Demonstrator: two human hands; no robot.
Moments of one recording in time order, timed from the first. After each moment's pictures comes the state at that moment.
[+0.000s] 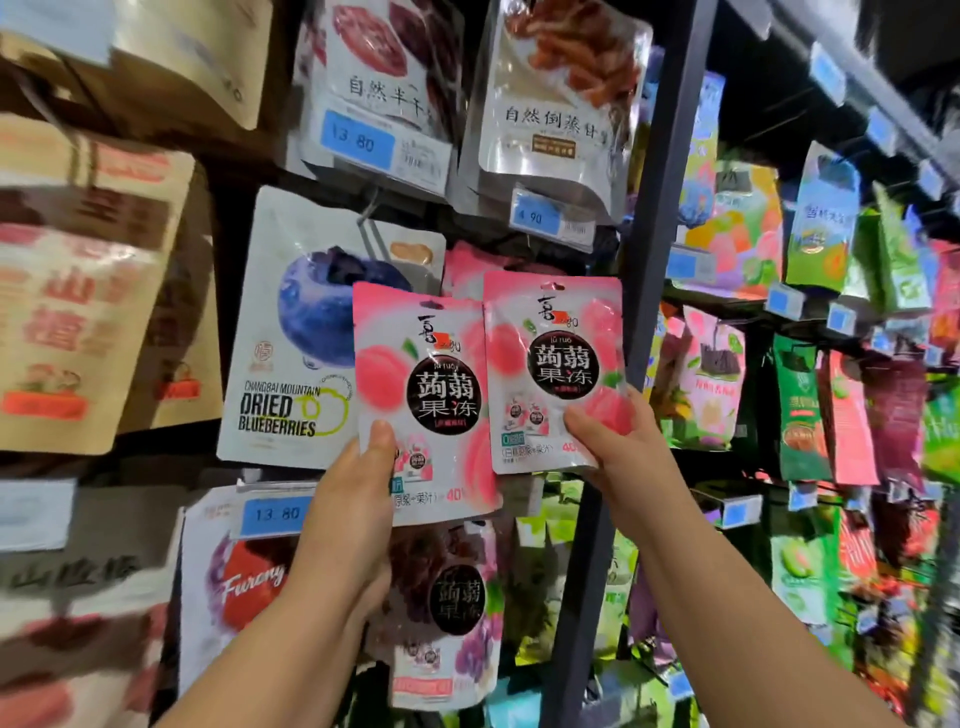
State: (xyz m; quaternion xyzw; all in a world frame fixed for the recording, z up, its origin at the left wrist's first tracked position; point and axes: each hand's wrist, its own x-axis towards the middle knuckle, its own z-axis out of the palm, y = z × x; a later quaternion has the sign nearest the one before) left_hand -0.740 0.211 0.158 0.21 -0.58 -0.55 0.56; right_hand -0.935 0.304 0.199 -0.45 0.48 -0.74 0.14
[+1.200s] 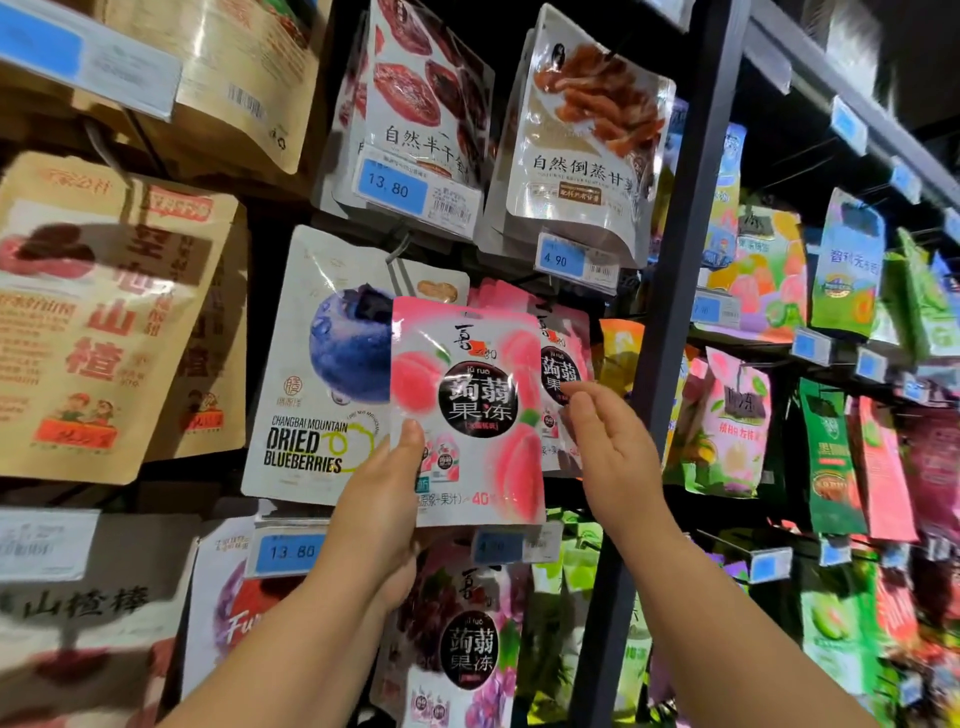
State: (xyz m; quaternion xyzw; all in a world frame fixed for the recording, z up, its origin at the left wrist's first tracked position) left_hand -0.744 0.199 0.187 0.15 -0.54 -0.62 0.55; right_hand -0.914 0.275 0.223 -0.56 0.55 -0.59 -0.19
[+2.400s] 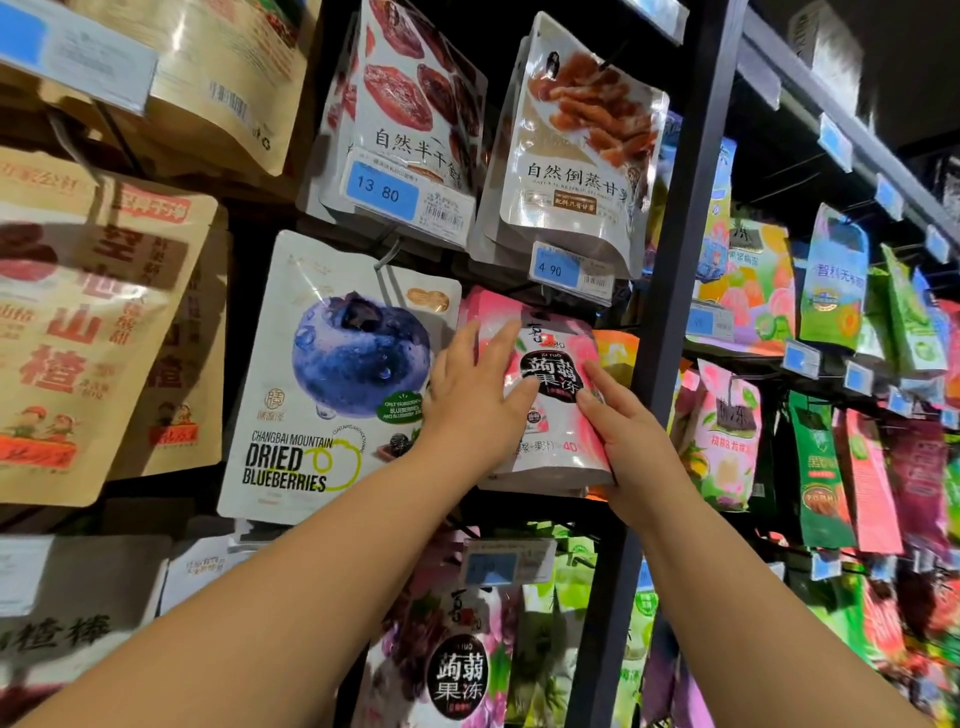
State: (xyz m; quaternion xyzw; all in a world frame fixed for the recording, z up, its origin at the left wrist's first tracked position) left_hand -0.807 0.181 0.262 0.23 -0.80 -0.15 0.52; right_hand -0.942 0.267 0.257 -0.48 0.46 -0.73 0.18
